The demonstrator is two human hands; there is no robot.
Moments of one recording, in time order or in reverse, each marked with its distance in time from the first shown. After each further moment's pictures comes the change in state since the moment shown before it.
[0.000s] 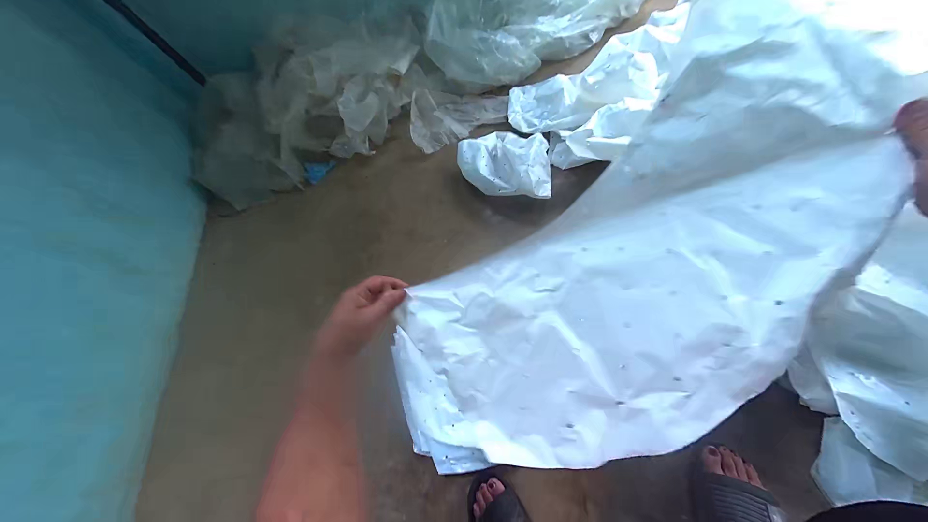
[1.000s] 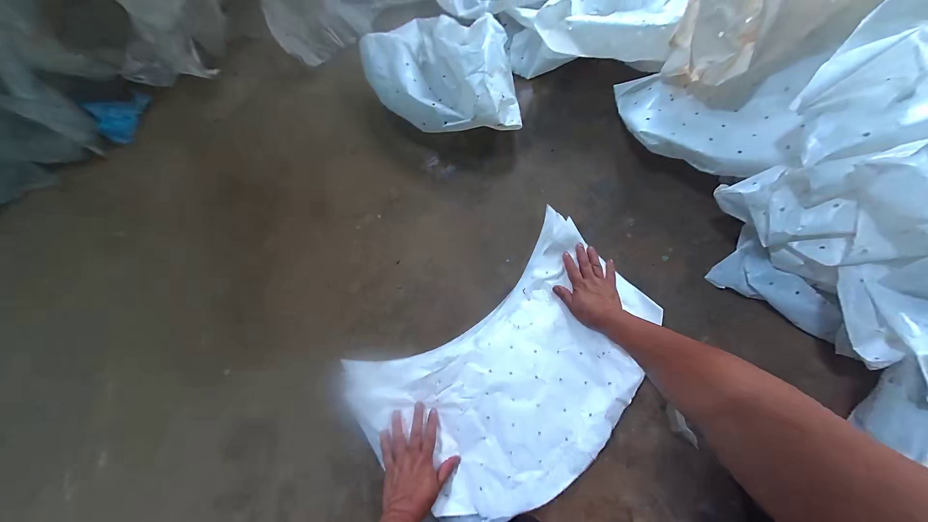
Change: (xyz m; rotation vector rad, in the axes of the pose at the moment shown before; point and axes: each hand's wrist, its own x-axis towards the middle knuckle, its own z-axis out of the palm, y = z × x) left_hand -0.099 -0.266 0.119 0.906 -0.327 0.095; right_hand -0.191 0.140 0.316 -0.731 -0.806 0.056
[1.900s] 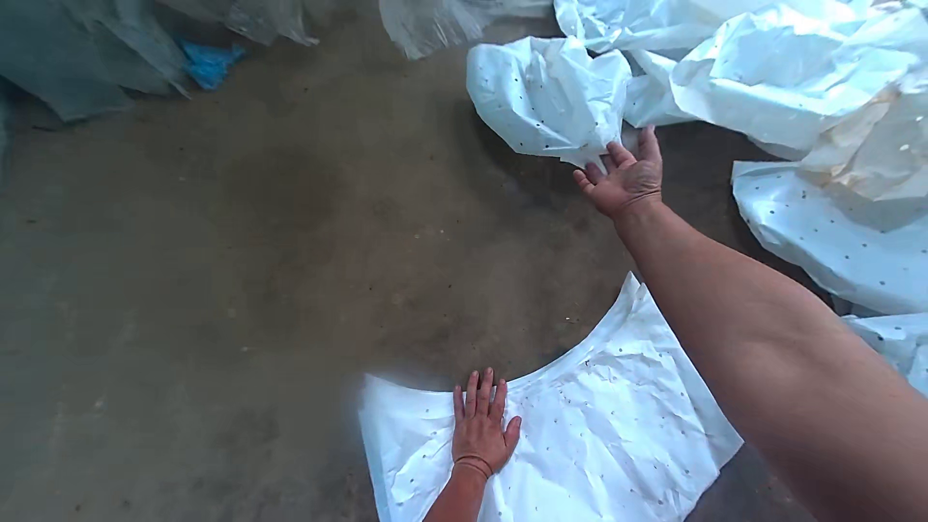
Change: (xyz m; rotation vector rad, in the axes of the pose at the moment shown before) left_hand 0.141 0.065 0.018 -0.088 0.399 -0.065; right_hand 0.226 -0.138 -0.166 2.047 0.203 0.238
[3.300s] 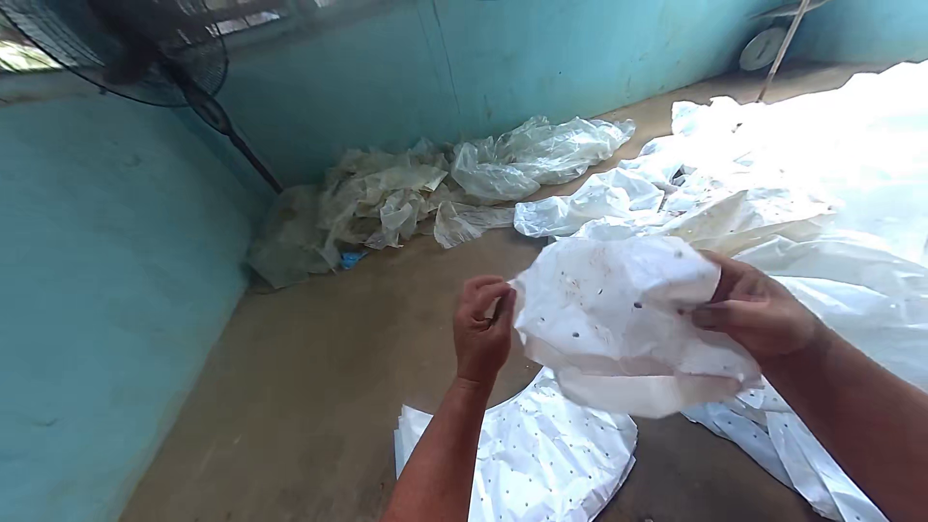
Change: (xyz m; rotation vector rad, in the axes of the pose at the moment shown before) left_hand 0.104 0.183 -0.333 -0.876 0.684 0.293; right_hand -0.392 -0.247 -0.112 -0.536 -1.327 -0.600
